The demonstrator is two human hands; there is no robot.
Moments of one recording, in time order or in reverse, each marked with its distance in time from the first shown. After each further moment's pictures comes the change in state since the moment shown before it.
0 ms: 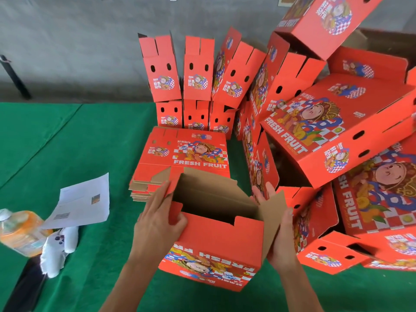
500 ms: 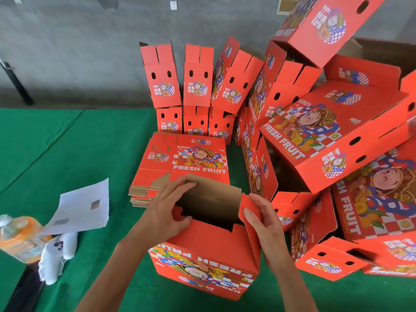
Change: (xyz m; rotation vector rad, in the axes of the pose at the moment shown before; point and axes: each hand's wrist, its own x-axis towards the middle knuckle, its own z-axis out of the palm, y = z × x) left_hand 0.047 -0.013 -0.004 -0.276 -0.265 0.374; right_hand 0.012 -0.005 0.013 -0.239 0.092 -0.097
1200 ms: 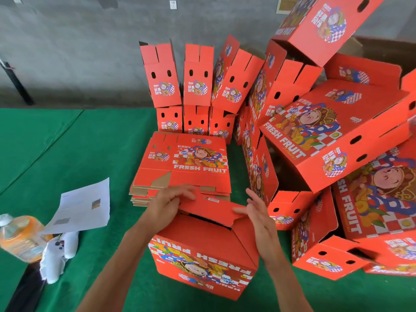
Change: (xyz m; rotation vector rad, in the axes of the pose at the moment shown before) left_hand 0.017 -0.009 0.003 -0.376 -0.041 -0.256; right_hand 0.009 0.020 0.005 -0.244 -0.064 -0.080
